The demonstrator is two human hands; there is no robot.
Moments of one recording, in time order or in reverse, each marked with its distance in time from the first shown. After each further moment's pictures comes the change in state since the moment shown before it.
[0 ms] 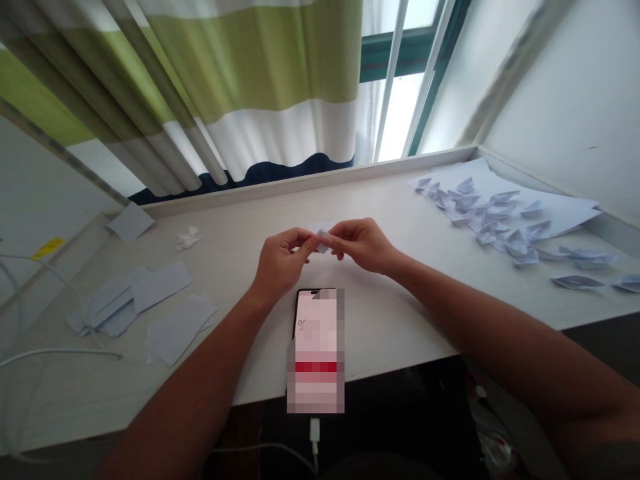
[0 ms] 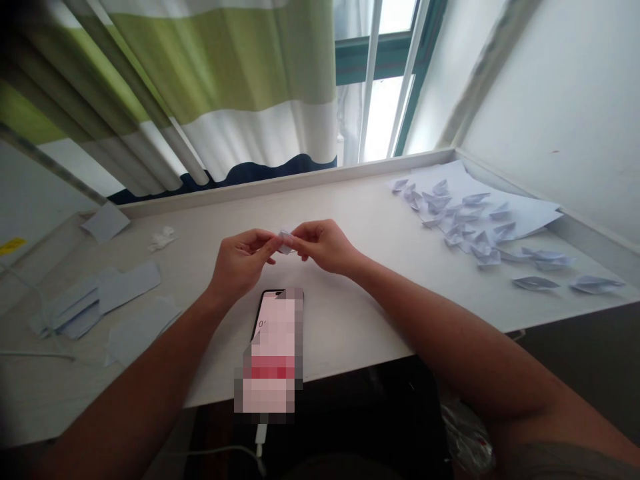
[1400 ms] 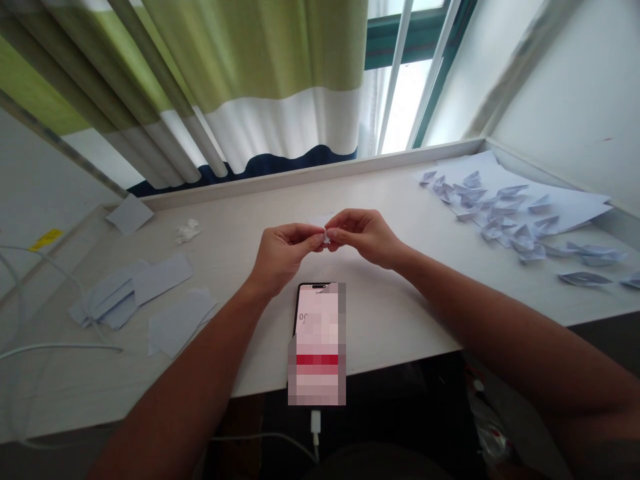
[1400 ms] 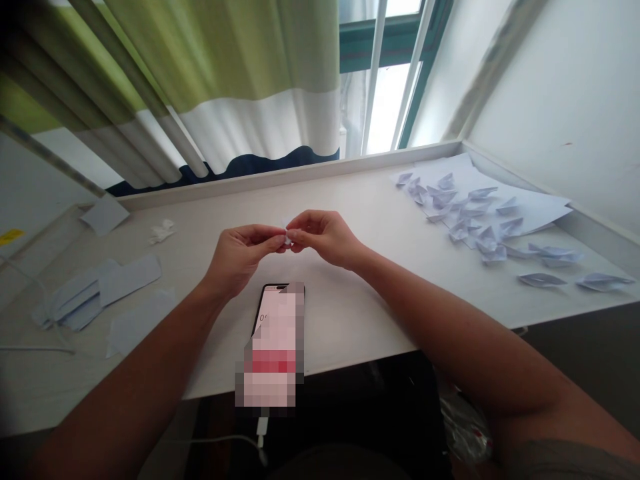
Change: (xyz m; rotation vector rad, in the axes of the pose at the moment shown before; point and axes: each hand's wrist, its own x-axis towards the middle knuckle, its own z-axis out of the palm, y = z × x) left_hand -0.001 0.007 0.001 -0.302 -0.025 -0.126; right_hand 0.001 0.003 -0.006 0.182 -0.065 -0.001
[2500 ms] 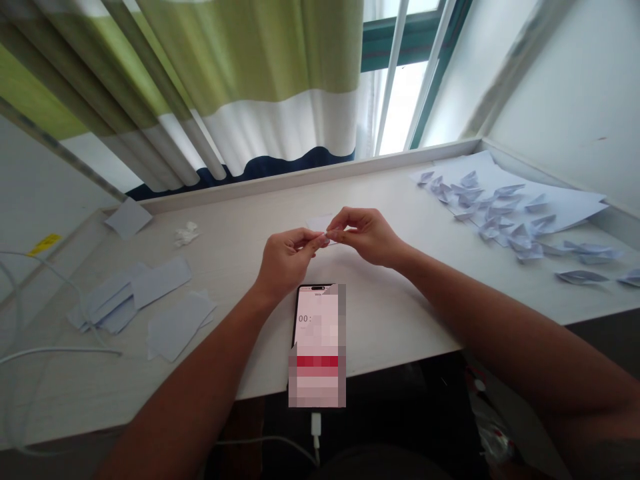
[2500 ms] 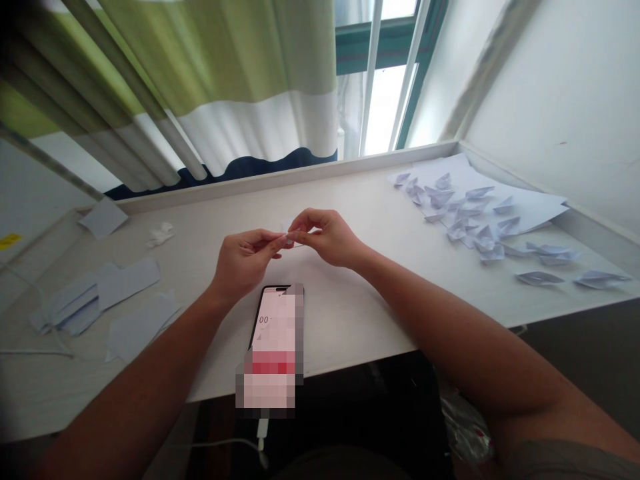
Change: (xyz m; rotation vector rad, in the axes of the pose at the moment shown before) left_hand -0.004 -0.008 0.004 0.283 0.021 0.103; right_hand 0.001 -0.003 -0.001 -0.224 0.080 -0.071
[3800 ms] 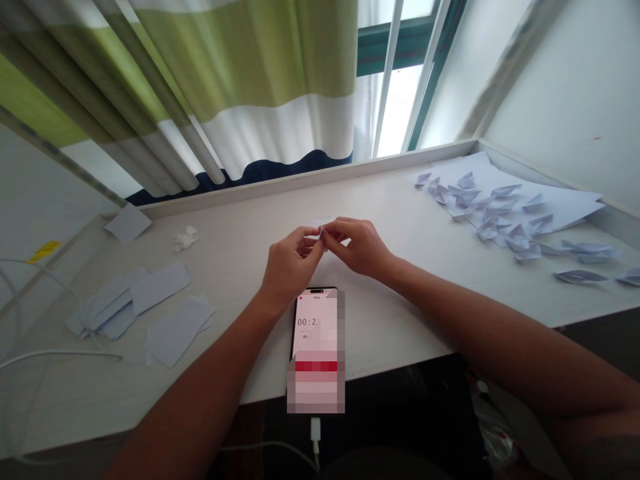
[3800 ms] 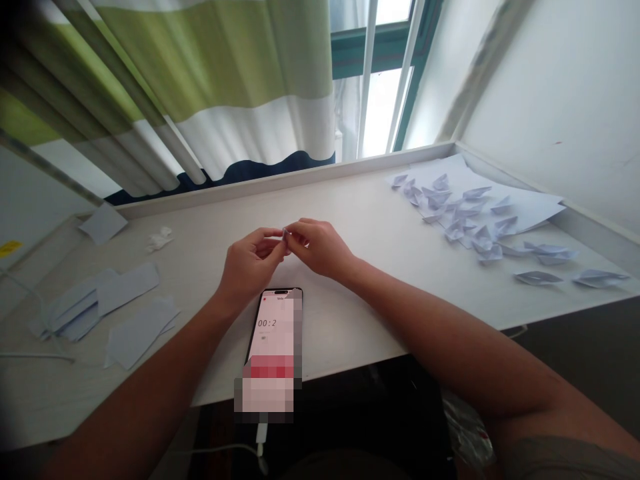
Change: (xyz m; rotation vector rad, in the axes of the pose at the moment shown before) left_hand -0.003 0.003 0.009 0.147 0.034 -0.001; right_hand -0.005 0.006 0.015 -0.559 0.069 -0.197
